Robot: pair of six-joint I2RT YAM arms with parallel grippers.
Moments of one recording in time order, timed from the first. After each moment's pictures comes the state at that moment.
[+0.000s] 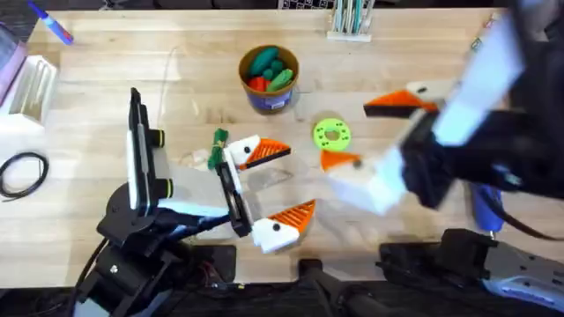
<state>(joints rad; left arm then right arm) -0.51 0.01 0.01 -0.07 0.71 -0.11 0.98 0.89 1.16 -1.03 0.11 0.20</state>
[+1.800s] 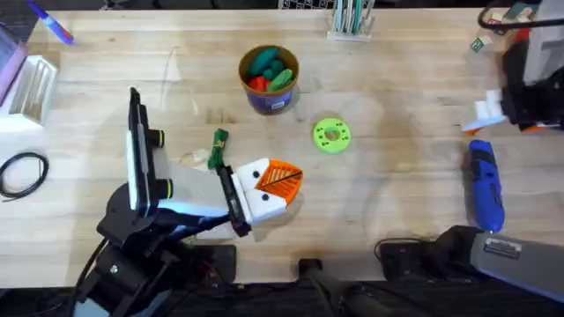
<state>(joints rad) -0.51 0.01 0.01 -0.07 0.71 -0.10 -0.39 1.37 1.16 -1.17 0.12 -0.34</state>
